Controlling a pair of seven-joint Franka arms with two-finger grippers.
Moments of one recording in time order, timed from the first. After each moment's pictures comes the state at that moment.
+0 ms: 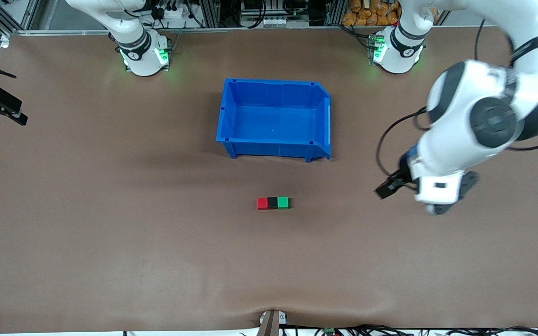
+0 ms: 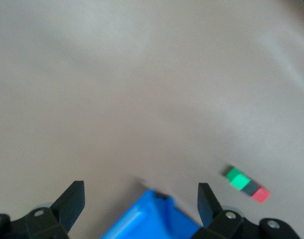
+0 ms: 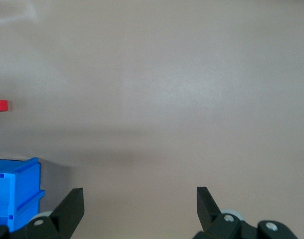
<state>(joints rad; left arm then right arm) -0.22 0.38 -0.09 -1.30 0.01 1.61 -0.90 -0.02 0.02 -0.02 -1.44 0.02 1.50 -0.07</state>
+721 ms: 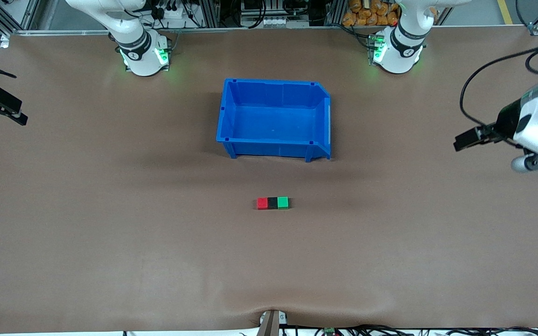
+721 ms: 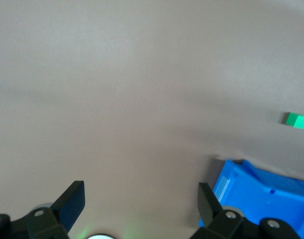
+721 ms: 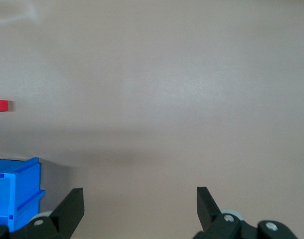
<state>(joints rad) -0.02 0.11 -0.09 -1.49 0.01 1.52 -0.32 -0.02 0.02 -0.02 -1.44 0.02 1.50 -0.07</state>
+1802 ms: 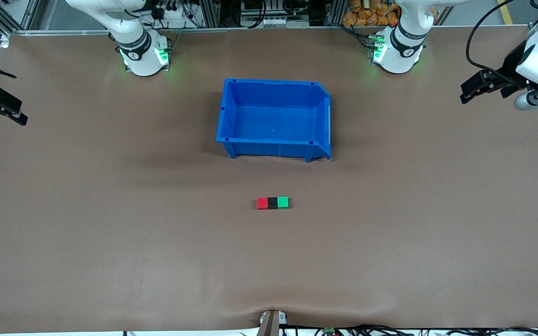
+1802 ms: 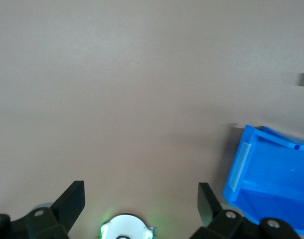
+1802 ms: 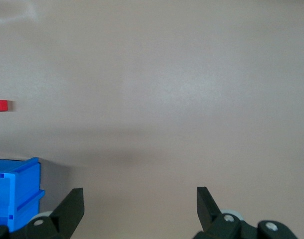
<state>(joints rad) 0.03 -0.15 -0.13 -1.72 0.03 1.51 -0.21 -0.02 0.02 -0.02 -1.44 0.02 1.50 -0.07</state>
